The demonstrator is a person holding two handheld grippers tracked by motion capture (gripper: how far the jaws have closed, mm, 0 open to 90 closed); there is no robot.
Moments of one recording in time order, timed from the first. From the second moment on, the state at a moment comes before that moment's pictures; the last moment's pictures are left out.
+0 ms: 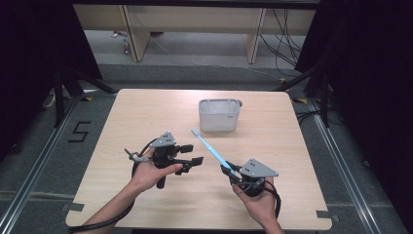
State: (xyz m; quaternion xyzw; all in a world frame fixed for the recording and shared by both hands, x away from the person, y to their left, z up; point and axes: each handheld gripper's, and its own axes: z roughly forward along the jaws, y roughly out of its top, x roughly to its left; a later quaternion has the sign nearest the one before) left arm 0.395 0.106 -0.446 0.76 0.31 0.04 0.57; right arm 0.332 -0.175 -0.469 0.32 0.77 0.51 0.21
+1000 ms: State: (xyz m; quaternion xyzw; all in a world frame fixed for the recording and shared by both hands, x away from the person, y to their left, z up) left arm 0.403 0.082 -0.444 0.76 0.30 0.02 0.58; right arm 0.333 -0.169 -0.471 0.31 0.77 0.51 0.21
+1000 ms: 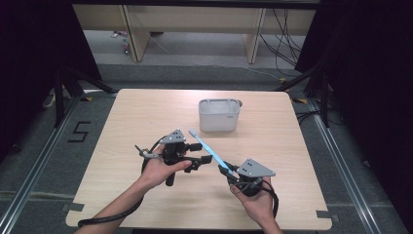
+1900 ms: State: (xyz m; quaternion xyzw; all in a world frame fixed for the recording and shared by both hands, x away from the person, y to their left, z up) left arm 0.401 0.070 -0.440 0.74 0.29 0.01 0.60; right arm 0.334 -0.162 -0.468 0.30 0.77 0.52 0.23
